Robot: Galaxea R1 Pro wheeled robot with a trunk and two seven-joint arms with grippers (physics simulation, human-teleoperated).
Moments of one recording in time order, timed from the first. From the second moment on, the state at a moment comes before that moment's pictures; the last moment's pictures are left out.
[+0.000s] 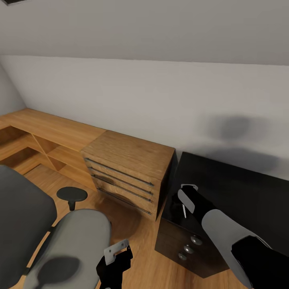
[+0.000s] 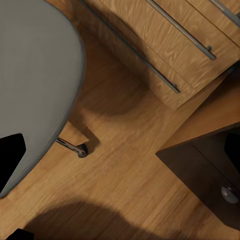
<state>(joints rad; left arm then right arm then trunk) -0.09 0.05 -0.78 -1.52 0.69 0.07 1.03 -0.96 0.03 0.41 -0.46 -0.61 0.62 -0.47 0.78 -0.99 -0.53</state>
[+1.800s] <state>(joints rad) -0.09 0.05 -0.78 -1.52 0.69 0.07 1.03 -0.96 -0.01 0.41 -0.46 -0.61 0.62 -0.39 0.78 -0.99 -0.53</state>
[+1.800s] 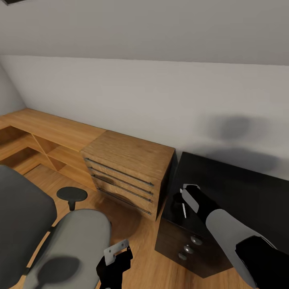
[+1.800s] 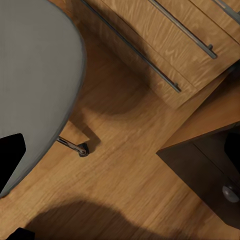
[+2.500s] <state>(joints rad) -0.09 0.05 -0.78 -1.52 0.69 0.07 1.03 -0.96 -0.03 0.40 -0.46 -0.61 0.66 -0.31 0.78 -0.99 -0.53</state>
